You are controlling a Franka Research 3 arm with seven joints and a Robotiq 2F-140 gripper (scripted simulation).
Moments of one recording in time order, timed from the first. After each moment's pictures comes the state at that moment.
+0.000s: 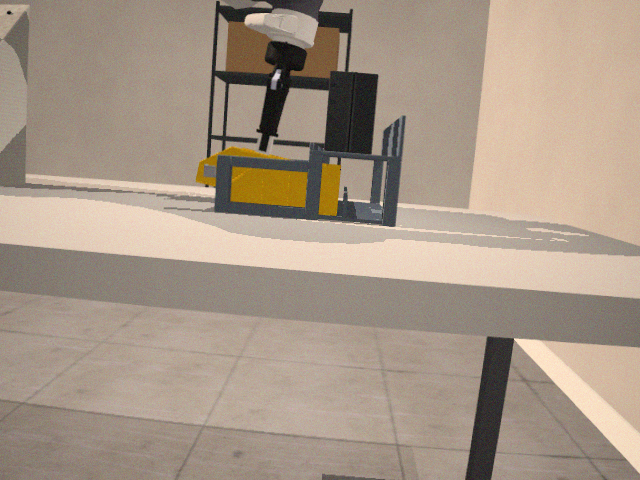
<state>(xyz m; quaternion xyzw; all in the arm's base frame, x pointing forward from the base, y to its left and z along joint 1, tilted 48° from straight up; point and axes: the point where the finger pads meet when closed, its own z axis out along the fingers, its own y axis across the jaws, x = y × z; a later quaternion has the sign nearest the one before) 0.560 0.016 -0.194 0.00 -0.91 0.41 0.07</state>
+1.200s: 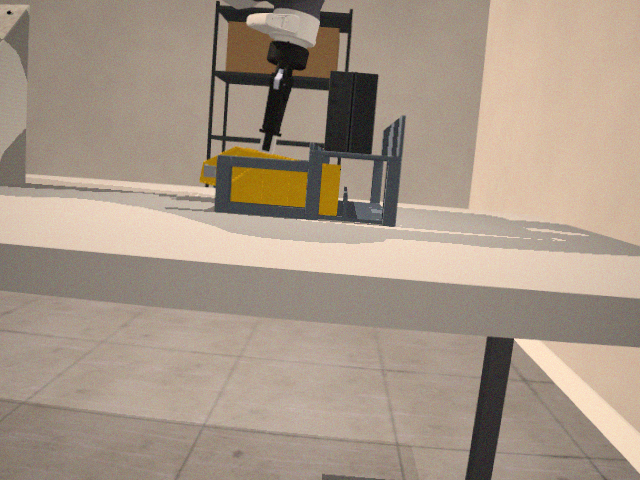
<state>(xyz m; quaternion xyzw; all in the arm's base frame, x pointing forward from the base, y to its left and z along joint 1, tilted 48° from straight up) 0.566 0.019 -0.194 0.01 -0.91 0.41 0.07</state>
